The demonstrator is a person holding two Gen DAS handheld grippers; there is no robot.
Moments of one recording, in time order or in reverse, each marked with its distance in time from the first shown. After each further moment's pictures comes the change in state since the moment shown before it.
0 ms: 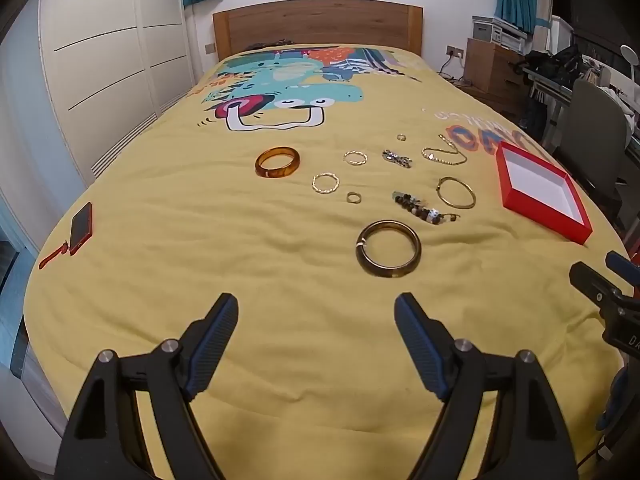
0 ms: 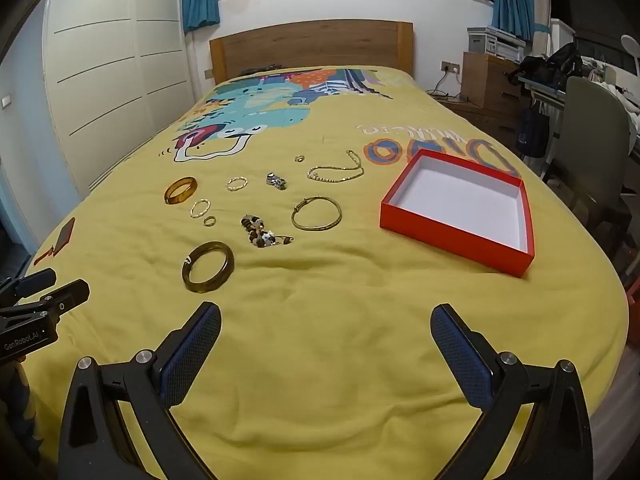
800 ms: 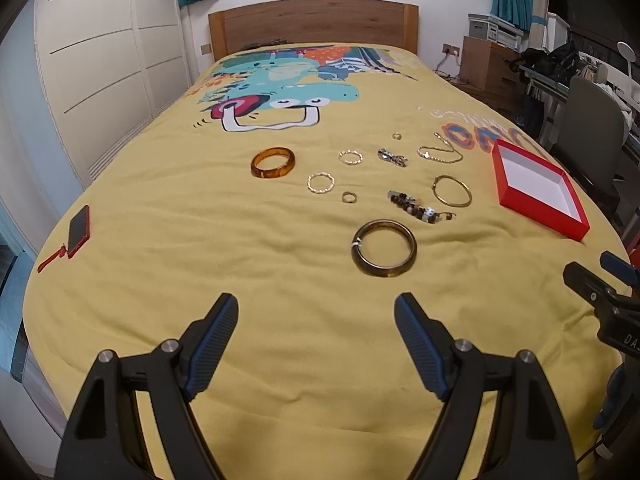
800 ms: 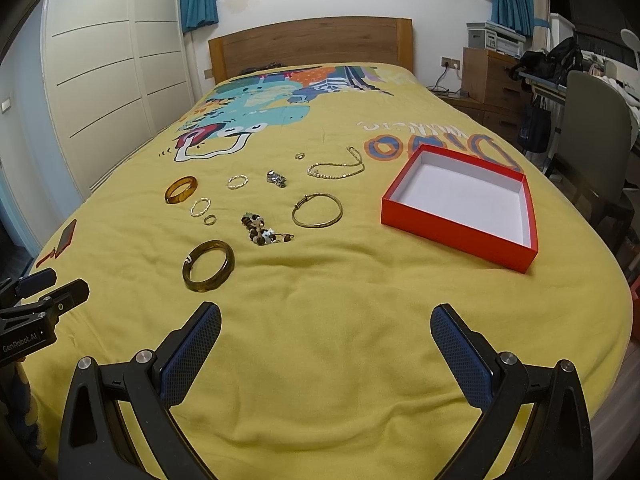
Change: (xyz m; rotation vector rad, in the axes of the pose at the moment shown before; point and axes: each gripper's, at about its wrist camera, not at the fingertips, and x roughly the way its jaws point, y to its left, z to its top) left arm 0.005 -0.003 0.005 0.006 0.016 -0.021; right arm 0.004 -0.002 -0.001 0.012 0.007 0.020
